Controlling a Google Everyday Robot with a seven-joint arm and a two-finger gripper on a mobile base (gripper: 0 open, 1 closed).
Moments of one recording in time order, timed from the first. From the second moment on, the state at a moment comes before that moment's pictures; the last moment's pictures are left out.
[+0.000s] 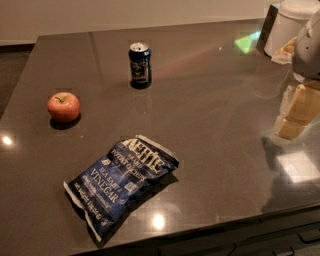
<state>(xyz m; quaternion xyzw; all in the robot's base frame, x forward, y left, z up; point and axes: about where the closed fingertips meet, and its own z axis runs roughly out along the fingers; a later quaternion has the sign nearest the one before) 0.440 -0.217 0.977 -0.60 0.78 -0.03 0.16</state>
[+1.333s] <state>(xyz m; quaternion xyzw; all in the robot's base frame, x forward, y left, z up) 0.538 -0.162 0.965 -0.55 0.80 0.02 0.22</state>
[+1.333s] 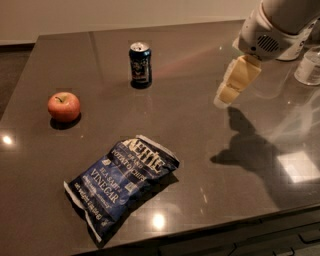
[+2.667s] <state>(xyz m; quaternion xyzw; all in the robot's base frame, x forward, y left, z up) 0.647 -0.065 0.935 -0.49 0.82 0.07 0.28</state>
